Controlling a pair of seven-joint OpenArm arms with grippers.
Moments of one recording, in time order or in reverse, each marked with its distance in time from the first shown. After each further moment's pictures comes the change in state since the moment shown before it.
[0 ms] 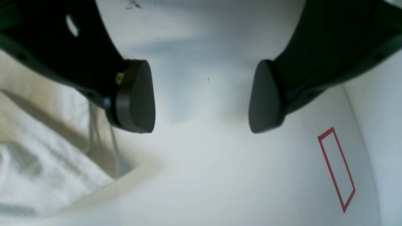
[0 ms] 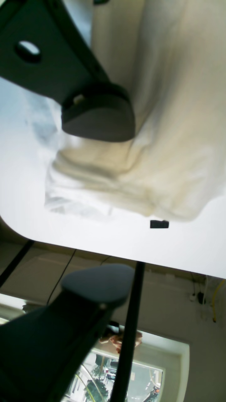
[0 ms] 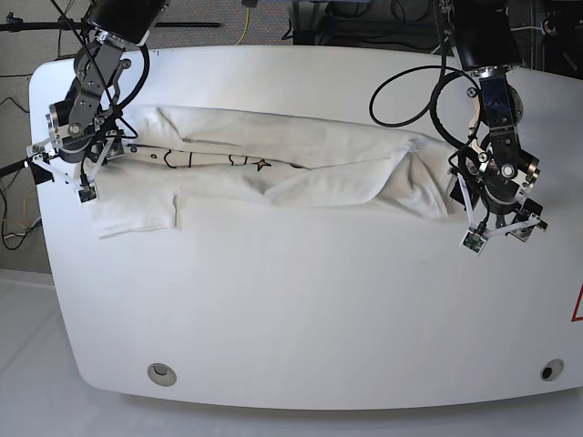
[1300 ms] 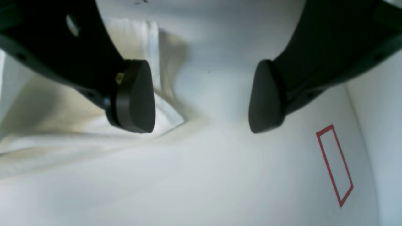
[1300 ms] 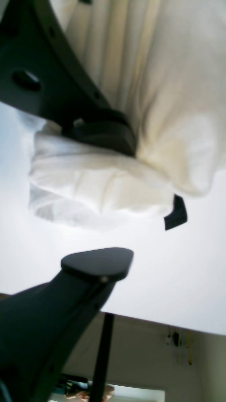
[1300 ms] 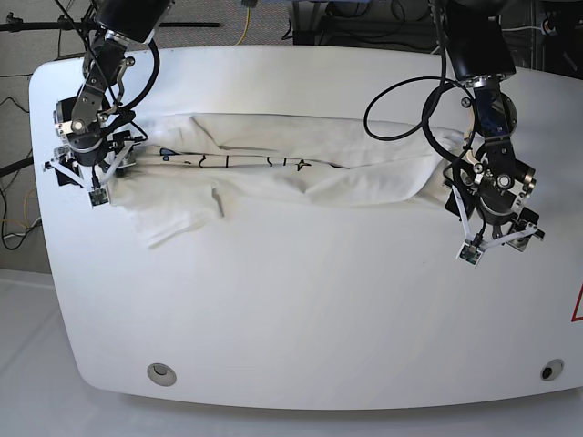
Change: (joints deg) left arm -2.8 2.3 0.2 0.1 0.0 0.0 3.0; right arm -0.4 -0.9 0.1 -2.1 9.0 -0.2 6.4
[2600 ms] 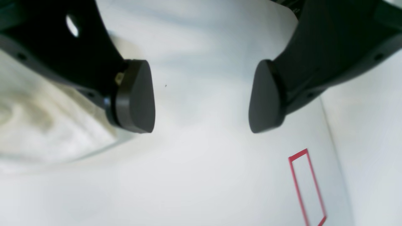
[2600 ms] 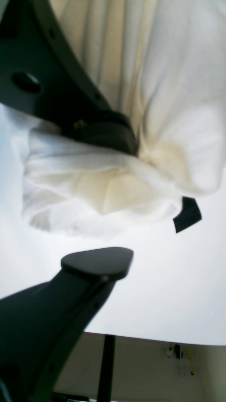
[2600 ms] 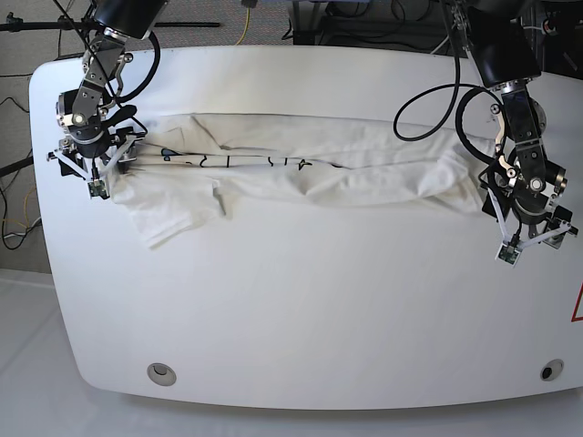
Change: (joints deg) left arm -0.8 -6.1 -5.1 -3.5 0.0 0.0 -3.2; right arm -2.1 0.7 0.2 -6.3 1.9 -1.4 5.0
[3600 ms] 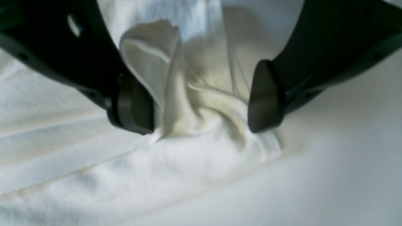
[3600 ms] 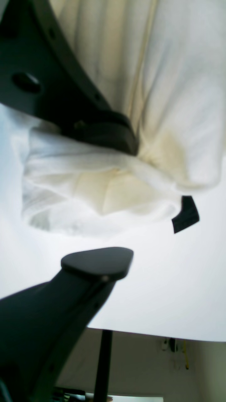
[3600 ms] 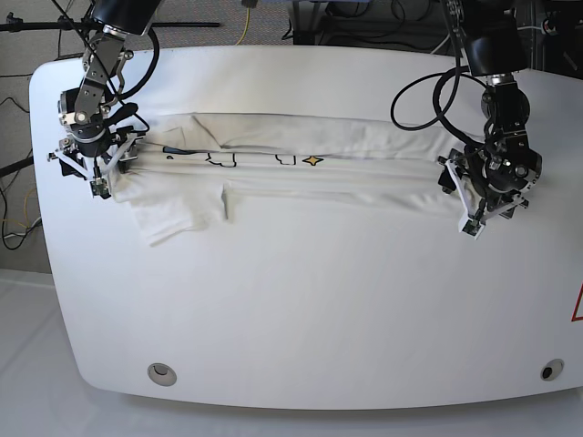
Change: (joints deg) left arm 3.8 1.4 2.6 -9.8 -17.3 0.2 -1.1; right arm -1.5 0.6 -2.4 0.1 0.0 -1.3 1.1
